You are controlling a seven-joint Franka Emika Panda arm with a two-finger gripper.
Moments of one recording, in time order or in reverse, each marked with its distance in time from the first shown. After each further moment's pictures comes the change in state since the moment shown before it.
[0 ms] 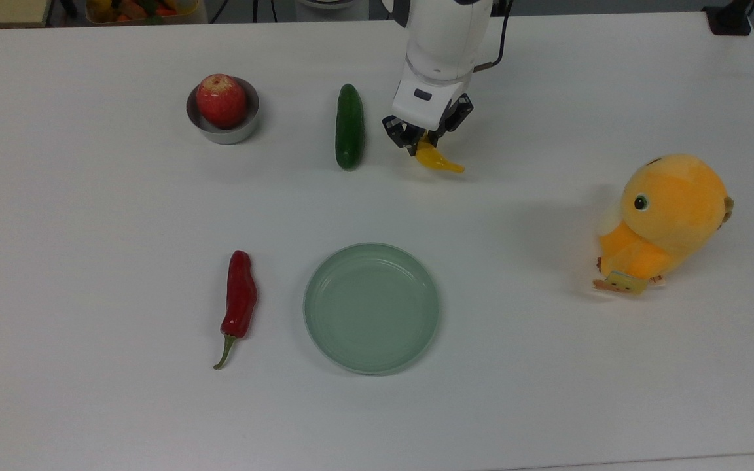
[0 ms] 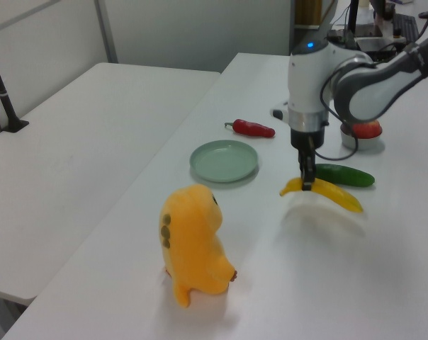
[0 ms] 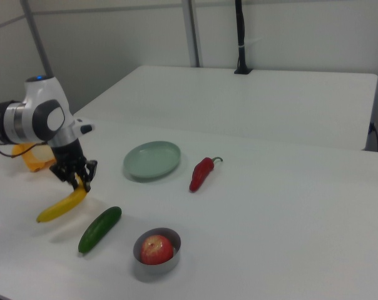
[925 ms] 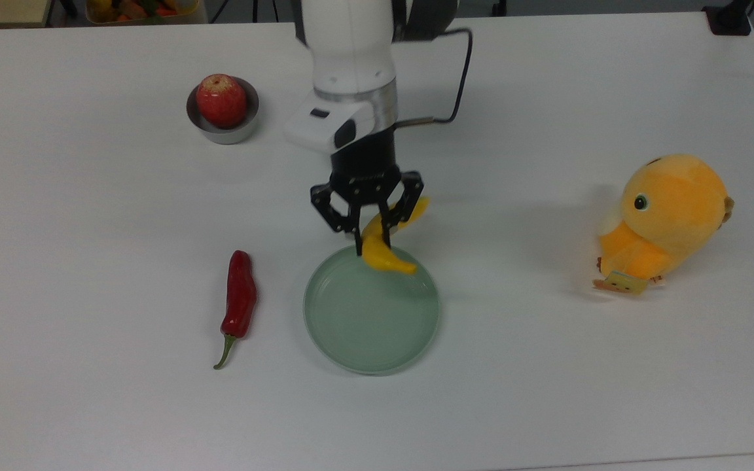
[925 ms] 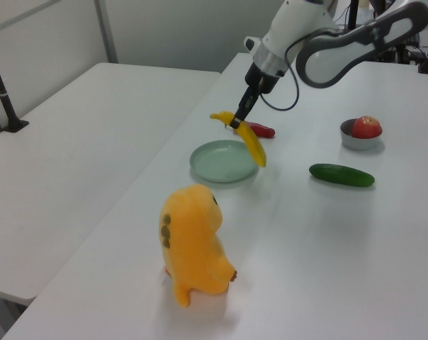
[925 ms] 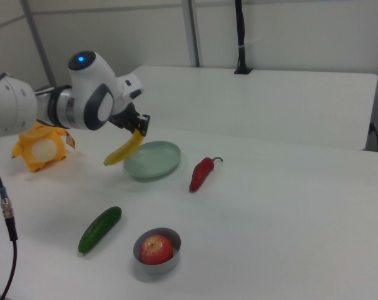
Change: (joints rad) arm -0.156 0.174 -0.024 0.277 0.034 0.442 0.002
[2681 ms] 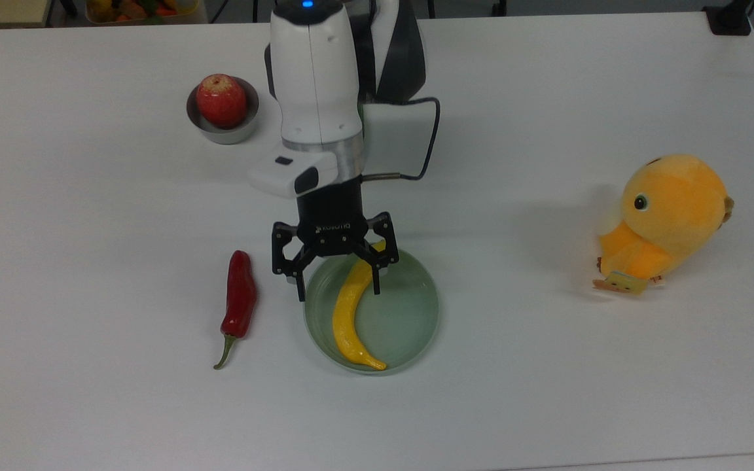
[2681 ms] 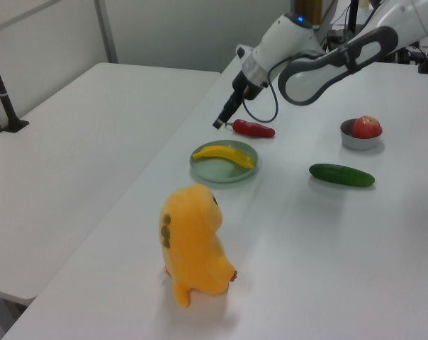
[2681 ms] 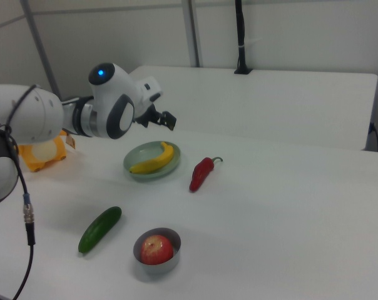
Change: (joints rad) arm 0.004 0.150 -0.058 0.125 -0.015 0.165 0.000
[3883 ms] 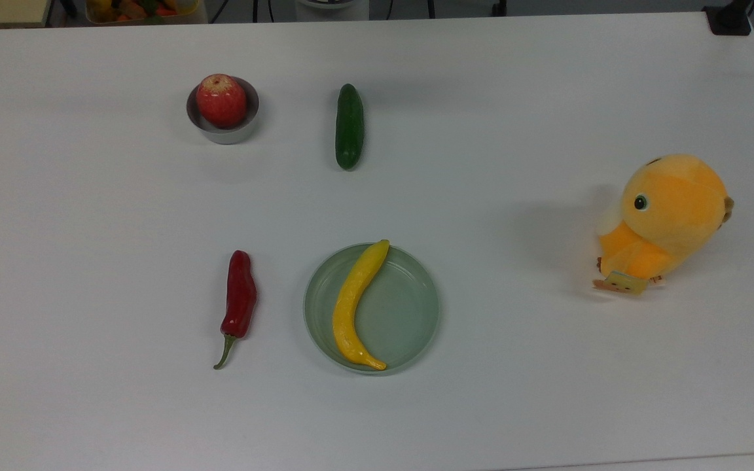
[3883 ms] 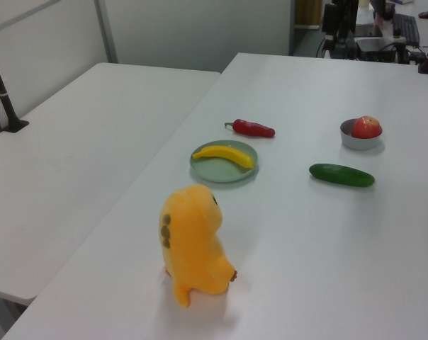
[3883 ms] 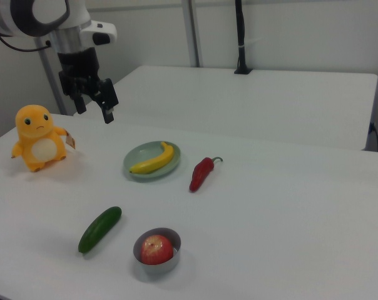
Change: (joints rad) arm 0.007 -0.577 -0.103 -0.020 0.105 -1.196 0.136
